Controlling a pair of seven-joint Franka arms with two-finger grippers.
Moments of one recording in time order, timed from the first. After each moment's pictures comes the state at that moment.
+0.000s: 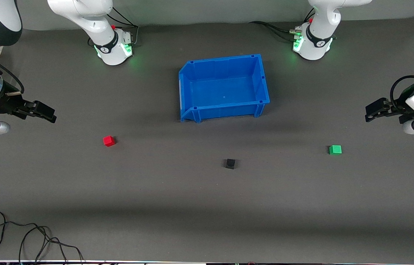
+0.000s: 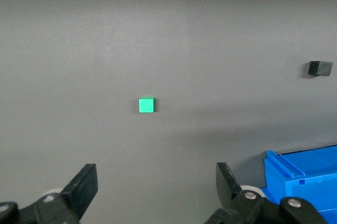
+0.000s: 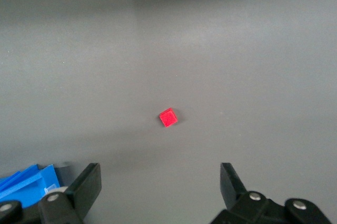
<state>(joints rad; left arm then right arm) 0.01 0.07 -0.05 -1.58 -0.01 1.64 0.02 -0.04 0.03 0.10 -1.62 -0.03 1.64 0.22</state>
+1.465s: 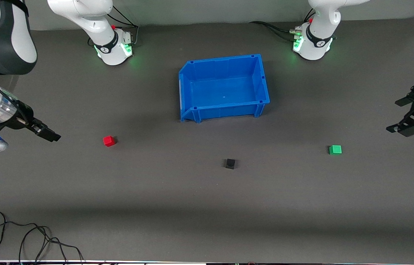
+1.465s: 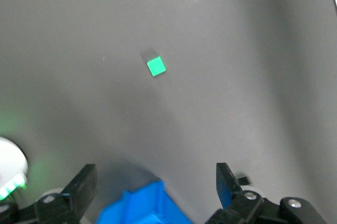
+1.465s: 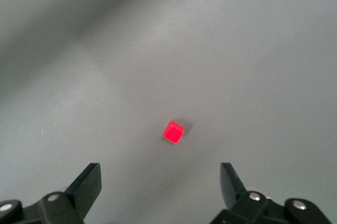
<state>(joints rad) 0.15 0.11 -0.04 -1.56 -0.19 1.58 -1.07 -0.03 0.05 0.04 -1.82 -0.02 1.83 0.76</state>
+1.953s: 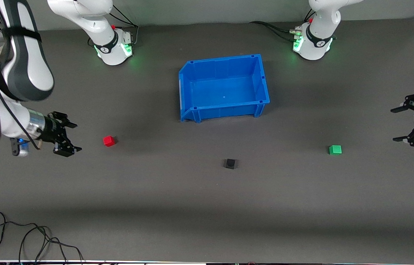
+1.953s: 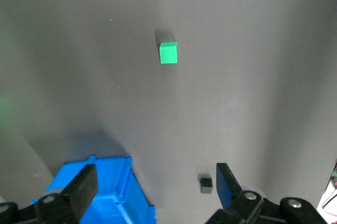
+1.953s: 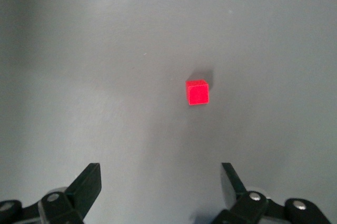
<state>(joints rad) 0.30 0.19 -0.04 -1.65 -0.37 1.64 -1.17 -0.03 0.19 0.03 -1.87 0.16 1.93 1.28</state>
